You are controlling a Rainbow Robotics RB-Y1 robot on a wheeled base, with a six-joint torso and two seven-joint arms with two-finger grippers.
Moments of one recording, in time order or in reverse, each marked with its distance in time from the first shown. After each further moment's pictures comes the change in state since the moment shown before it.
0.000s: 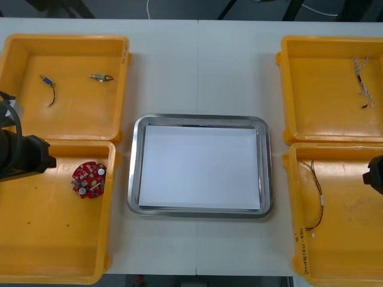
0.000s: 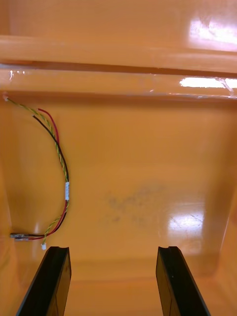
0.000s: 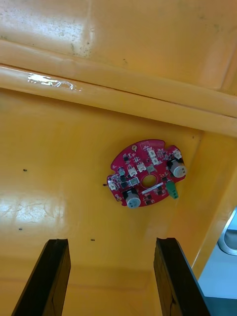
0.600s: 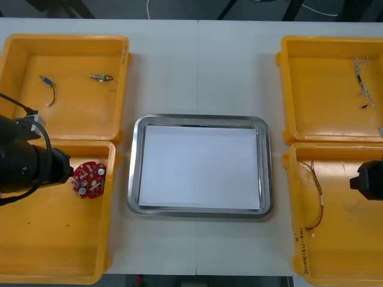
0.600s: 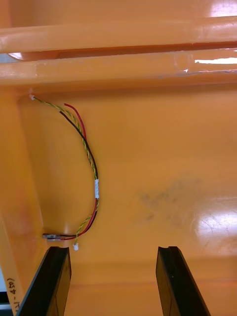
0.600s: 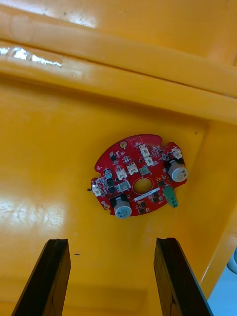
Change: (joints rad) right arm 0.029 0.141 -0.036 -0.023 0.040 0.004 0.000; left arm 0.000 0.000 -0.195 0.000 -0.149 -0.109 0.105
